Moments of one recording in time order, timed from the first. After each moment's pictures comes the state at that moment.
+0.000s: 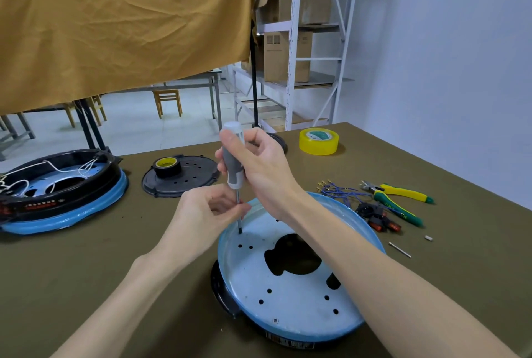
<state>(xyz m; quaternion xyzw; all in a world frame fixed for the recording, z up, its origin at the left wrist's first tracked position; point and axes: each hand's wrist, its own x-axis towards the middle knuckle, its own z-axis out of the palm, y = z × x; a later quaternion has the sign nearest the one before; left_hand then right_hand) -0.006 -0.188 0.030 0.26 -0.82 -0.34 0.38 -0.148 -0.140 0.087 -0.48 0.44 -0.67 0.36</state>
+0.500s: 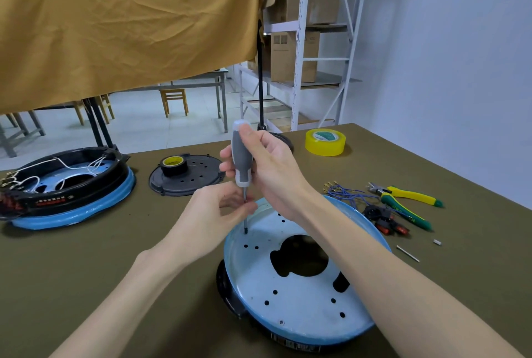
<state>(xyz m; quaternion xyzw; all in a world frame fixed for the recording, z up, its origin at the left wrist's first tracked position) -0.006 -0.186 0.036 0.23 -0.84 -0.34 0.34 -0.148 -0.135 0.091 -0.47 0.42 -0.66 0.40</state>
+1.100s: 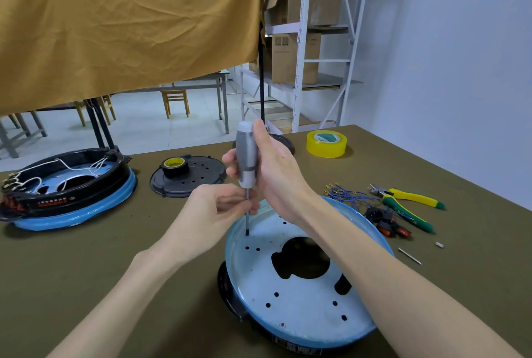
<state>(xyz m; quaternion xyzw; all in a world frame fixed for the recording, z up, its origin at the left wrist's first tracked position) -0.002 -0.188 0.041 0.22 -0.83 -0.38 0.34 -0.146 -0.136 0.092 -0.46 0.43 -0.66 0.41</state>
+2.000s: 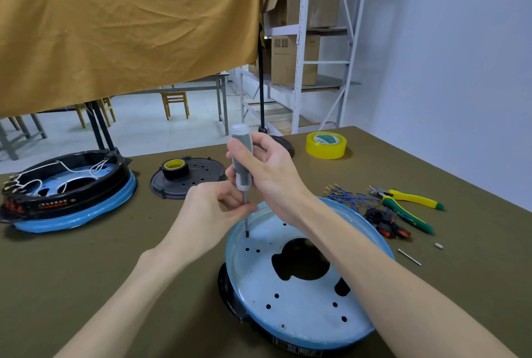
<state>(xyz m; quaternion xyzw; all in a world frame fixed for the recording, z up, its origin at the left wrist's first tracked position) -0.007 -0.188 0.041 0.29 -0.83 -0.28 0.38 -0.146 -0.136 0.088 -0.48 0.45 -0.66 0.36</state>
